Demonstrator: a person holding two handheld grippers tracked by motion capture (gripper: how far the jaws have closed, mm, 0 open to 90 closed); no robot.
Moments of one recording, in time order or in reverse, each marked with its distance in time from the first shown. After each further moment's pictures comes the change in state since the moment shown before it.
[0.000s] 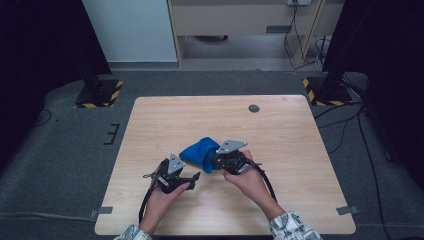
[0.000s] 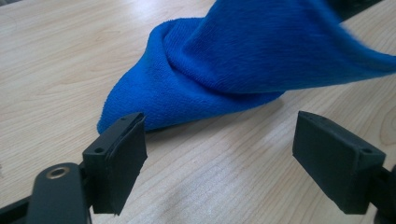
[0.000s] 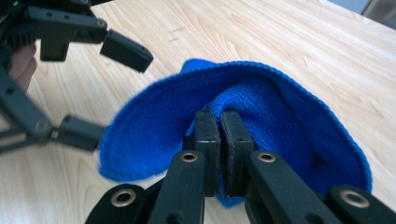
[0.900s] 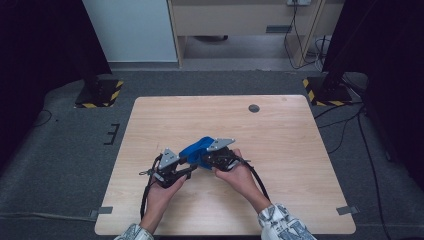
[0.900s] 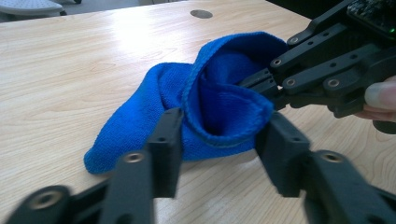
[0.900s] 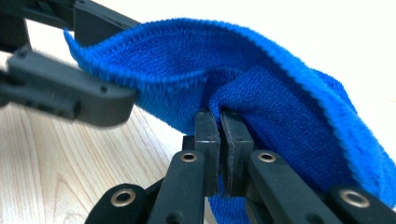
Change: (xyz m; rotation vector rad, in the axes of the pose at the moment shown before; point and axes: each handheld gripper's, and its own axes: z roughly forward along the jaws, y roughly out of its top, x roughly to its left) left arm 0.010 0.010 -0.004 -0.134 -0.070 -0.098; right arm -0.003 -0.003 0.039 0.044 0.033 0.025
